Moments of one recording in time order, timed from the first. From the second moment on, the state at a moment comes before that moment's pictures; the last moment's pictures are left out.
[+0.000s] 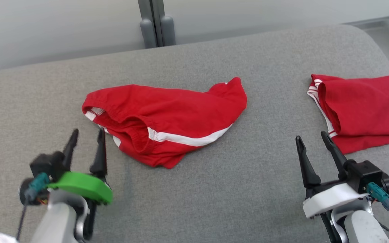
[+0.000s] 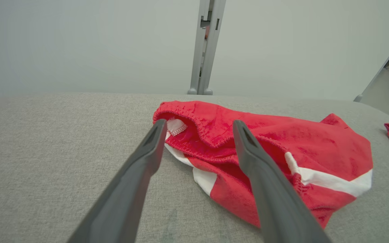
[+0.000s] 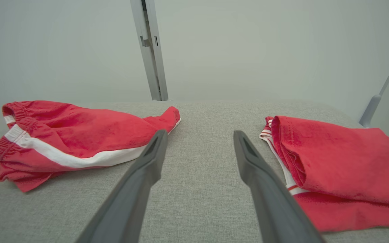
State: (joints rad) left arm -0.32 0.24 -0.26 0.46 -0.50 -0.09 -0.26; right arm -0.12 -0.05 0.01 0.17 0.13 0.13 -0.26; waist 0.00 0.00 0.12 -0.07
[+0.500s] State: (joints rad) left arm 0.00 0.07 -0.19 0.30 -0.41 -0.10 -0.26; right arm -0.01 -0.05 -0.02 0.21 0.13 0.13 -0.26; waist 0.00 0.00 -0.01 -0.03
